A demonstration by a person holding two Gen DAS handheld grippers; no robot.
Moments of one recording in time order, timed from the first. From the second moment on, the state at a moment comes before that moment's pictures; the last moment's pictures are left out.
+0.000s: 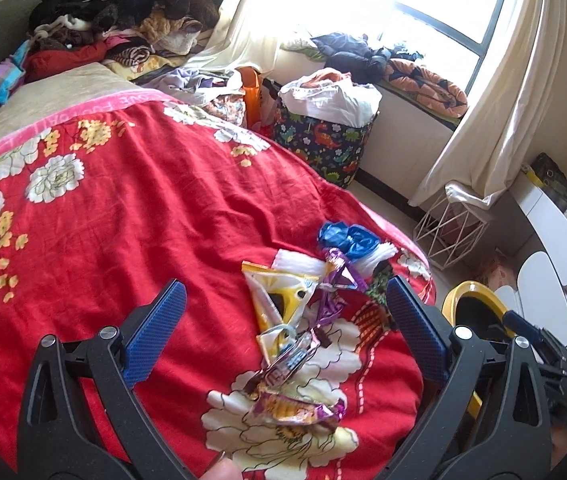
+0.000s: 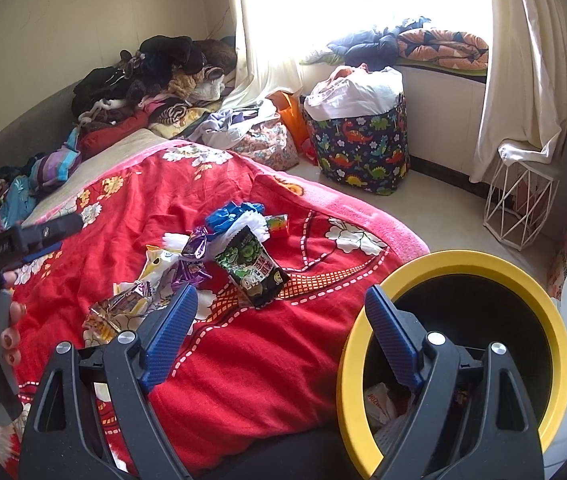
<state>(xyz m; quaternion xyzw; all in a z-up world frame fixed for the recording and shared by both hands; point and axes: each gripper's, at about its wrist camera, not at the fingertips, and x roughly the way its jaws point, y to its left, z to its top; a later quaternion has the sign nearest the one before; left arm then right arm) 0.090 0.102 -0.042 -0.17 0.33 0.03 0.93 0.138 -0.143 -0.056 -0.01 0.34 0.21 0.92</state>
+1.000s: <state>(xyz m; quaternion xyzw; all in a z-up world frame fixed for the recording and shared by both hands) 0.060 0.098 -0.107 -0.18 0.43 -0.01 0.88 0.223 -0.078 -0.120 -0.07 0.41 0.21 0.88</state>
